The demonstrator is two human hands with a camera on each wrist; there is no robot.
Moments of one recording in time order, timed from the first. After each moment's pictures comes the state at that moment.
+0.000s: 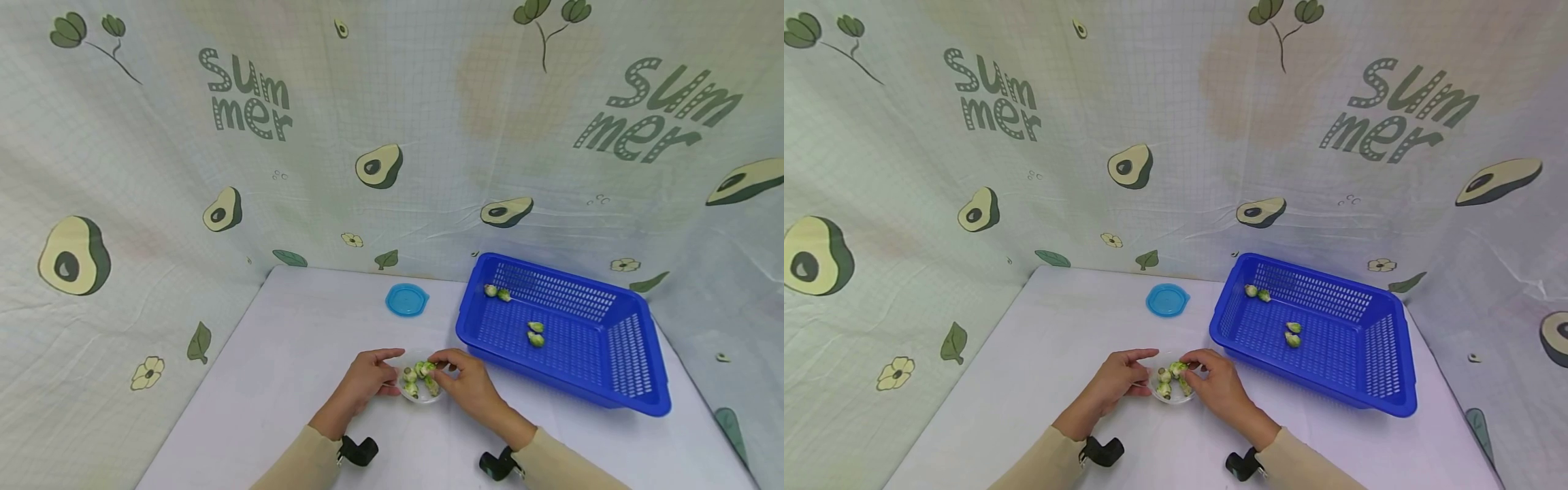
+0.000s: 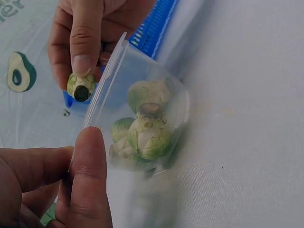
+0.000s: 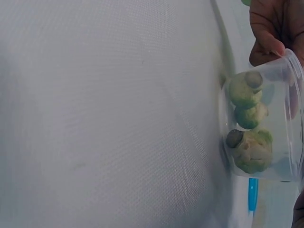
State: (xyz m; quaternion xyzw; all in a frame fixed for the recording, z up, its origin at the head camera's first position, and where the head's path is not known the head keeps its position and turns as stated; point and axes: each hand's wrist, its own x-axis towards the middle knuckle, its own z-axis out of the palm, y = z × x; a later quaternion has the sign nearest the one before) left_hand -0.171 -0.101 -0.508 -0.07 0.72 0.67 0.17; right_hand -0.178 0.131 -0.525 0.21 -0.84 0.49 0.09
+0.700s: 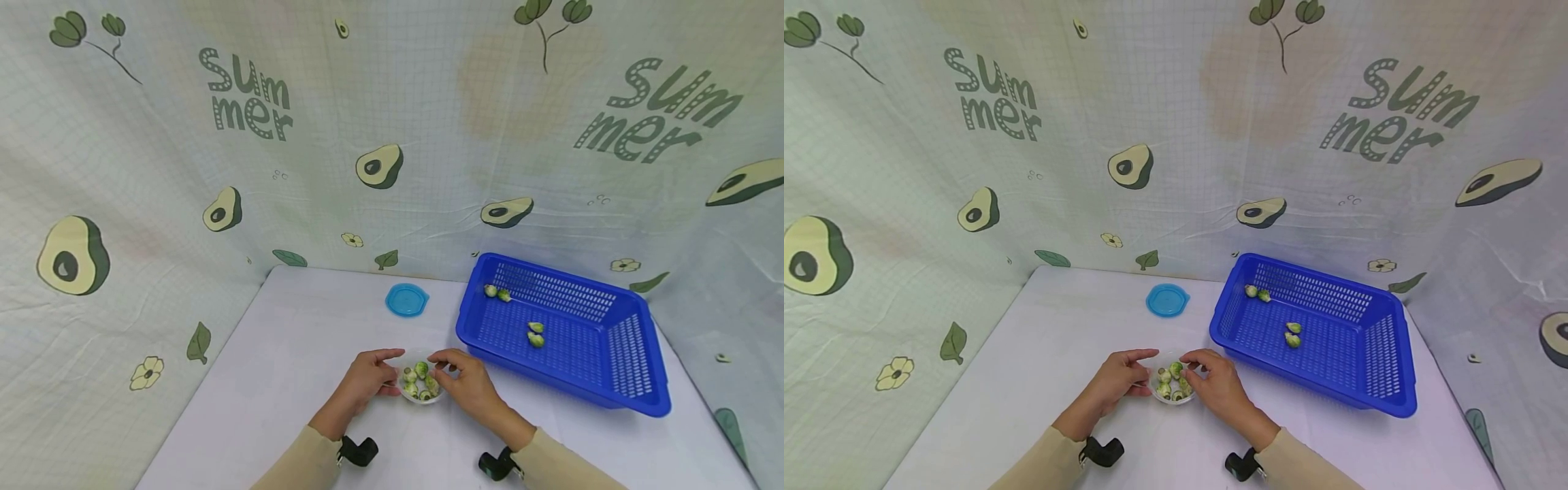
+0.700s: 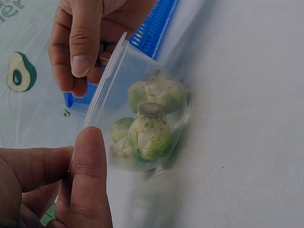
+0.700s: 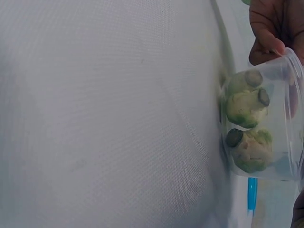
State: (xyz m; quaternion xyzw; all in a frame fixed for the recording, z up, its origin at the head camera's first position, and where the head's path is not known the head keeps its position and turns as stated) left_hand -0.172 -0.102 -0.513 -0.08 0.72 0.67 0.17; right_hand -0.179 0.129 -0.522 0.19 -0.86 0.47 0.07
